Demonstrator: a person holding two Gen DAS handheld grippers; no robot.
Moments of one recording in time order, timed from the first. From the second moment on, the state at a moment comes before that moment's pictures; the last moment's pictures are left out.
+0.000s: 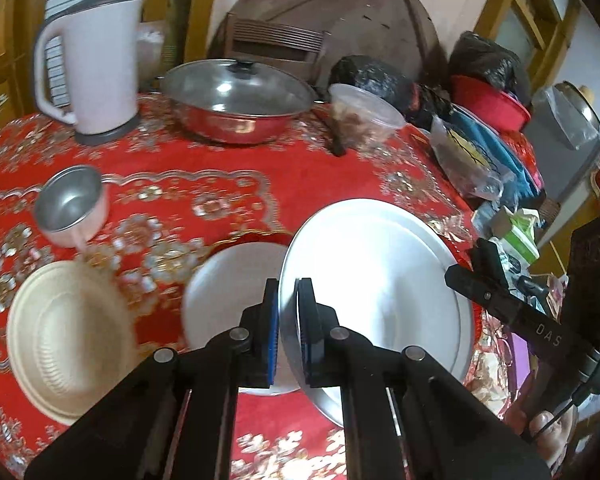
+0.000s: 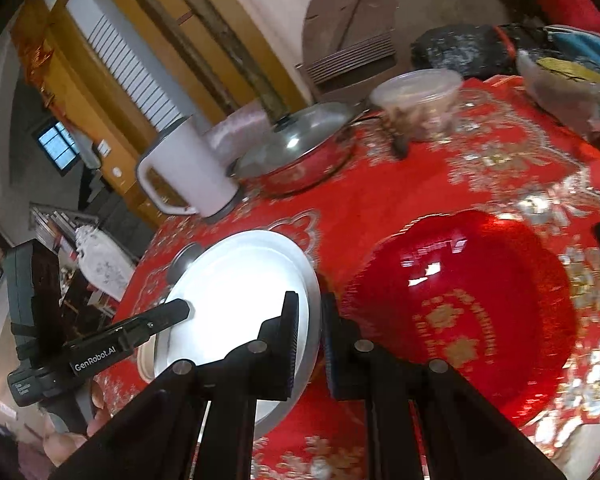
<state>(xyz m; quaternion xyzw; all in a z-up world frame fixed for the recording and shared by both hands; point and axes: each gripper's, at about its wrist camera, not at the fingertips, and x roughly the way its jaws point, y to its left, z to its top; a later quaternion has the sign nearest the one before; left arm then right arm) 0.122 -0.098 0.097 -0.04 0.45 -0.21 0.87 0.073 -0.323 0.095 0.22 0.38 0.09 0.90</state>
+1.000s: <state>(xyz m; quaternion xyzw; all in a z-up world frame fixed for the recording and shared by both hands) 0.135 -0.228 0.036 0.01 0.48 -0.24 0.84 0.060 -0.437 0.049 0.26 0.39 -0.01 0.88</state>
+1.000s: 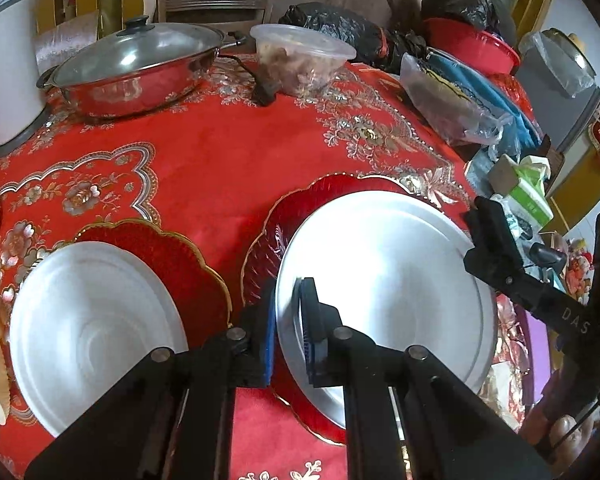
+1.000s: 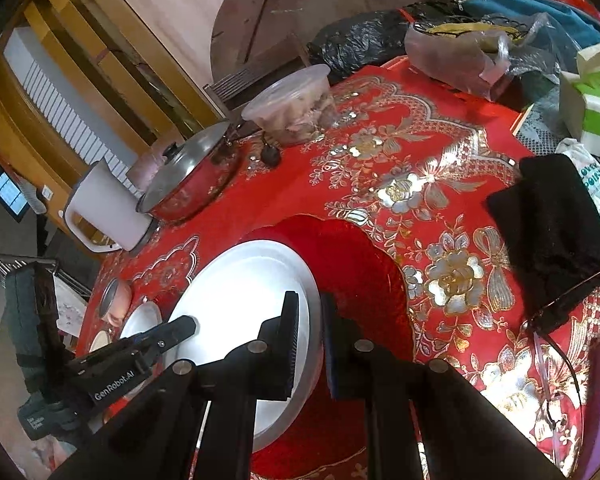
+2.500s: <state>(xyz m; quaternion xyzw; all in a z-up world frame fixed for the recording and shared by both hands) 0.065 -0.069 0.080 0.01 0.35 -0.12 0.93 0.025 -0.233 0.112 0.10 0.33 0.05 0.94</state>
